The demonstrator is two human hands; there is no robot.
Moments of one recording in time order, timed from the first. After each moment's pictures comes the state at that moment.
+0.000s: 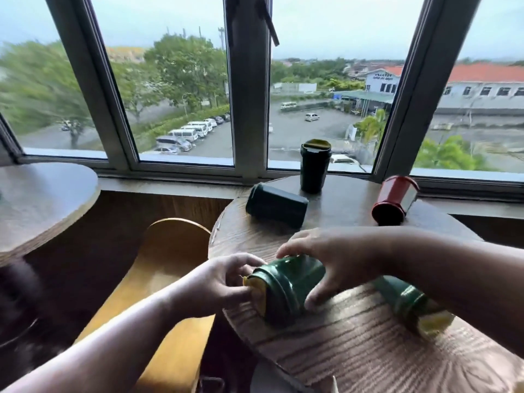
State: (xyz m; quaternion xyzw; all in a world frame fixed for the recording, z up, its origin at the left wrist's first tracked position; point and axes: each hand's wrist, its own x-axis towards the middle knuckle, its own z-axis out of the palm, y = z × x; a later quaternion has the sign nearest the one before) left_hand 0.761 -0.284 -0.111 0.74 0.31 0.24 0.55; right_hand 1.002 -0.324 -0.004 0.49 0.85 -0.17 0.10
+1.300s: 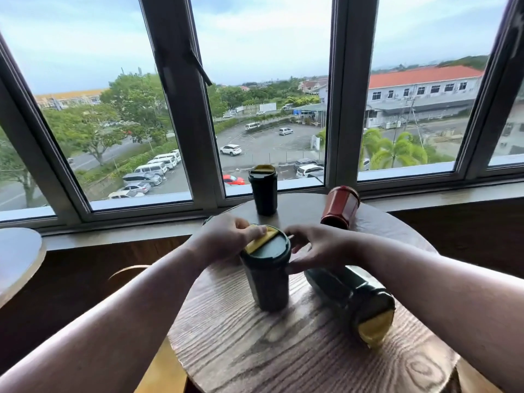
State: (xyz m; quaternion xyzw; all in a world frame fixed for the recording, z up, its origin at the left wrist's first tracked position) left_hand 0.889 -0.207 -0.023 0.81 0.46 0.20 0.30; right_hand 1.106 -0.299 -0.035 0.56 0.71 -0.36 -0.23
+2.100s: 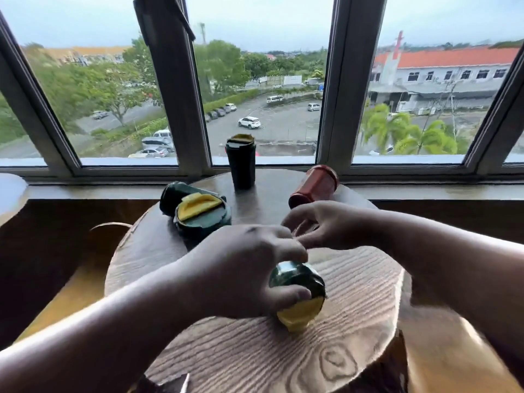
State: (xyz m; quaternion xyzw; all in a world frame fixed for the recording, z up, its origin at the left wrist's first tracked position) left_hand 0.981 -0.370 -0.010 0.96 0.26 0.14 -0.01; right_hand 1.203 -0.332 -0.032 0.53 0.76 -0.32 -0.17
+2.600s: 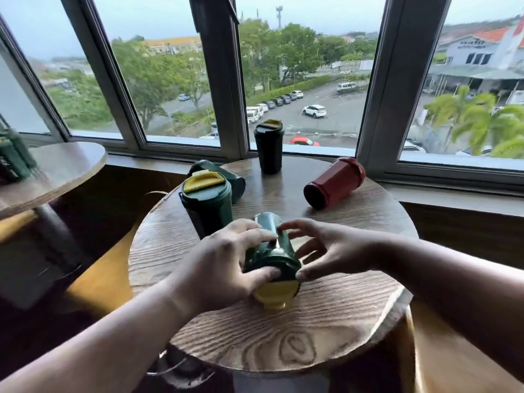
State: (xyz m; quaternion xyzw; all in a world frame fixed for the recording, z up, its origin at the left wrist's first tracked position) left_hand 0.998 -0.401 -0.065 0.84 0.48 0.24 0.09; right_hand 1.240 -0.339 -0.077 0.38 0.74 -0.54 -0.14
